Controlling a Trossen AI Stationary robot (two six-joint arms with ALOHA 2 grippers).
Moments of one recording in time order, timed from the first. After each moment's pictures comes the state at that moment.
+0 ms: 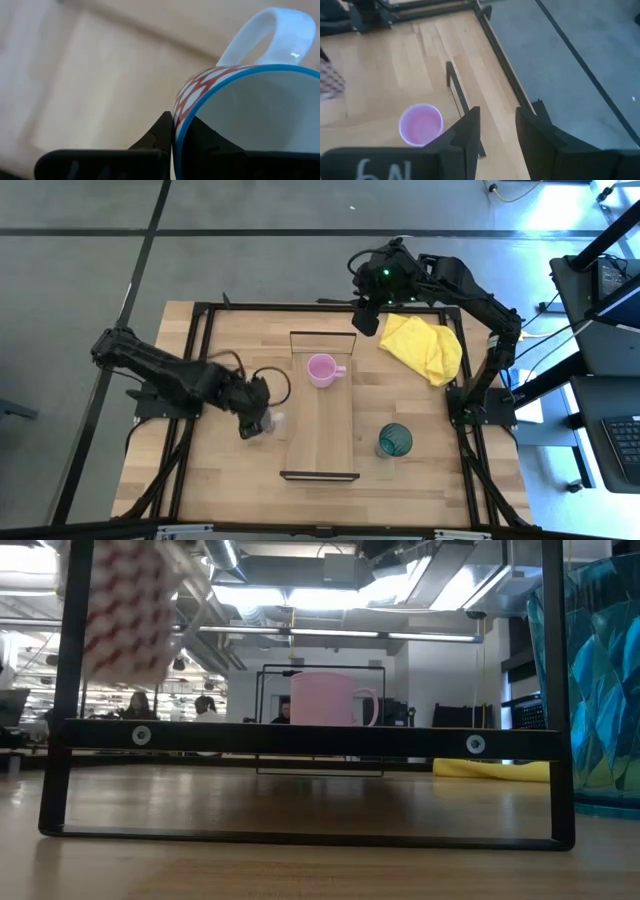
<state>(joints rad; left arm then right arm) -0.32 1.33 1.20 -1.18 -0.20 -0.70 -0.31 1.76 2.28 -1.30 0.16 -0.03</state>
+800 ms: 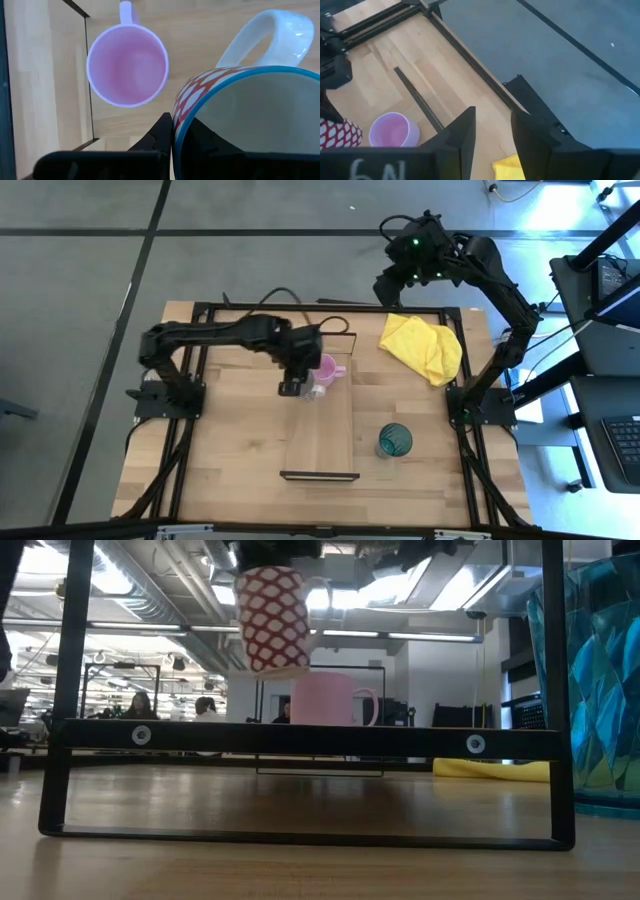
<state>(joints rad) 0.12 1.72 1.68 -1.16 0.00 0.18 -0.52 1.68 2.28 -1.38 0.12 0.13</state>
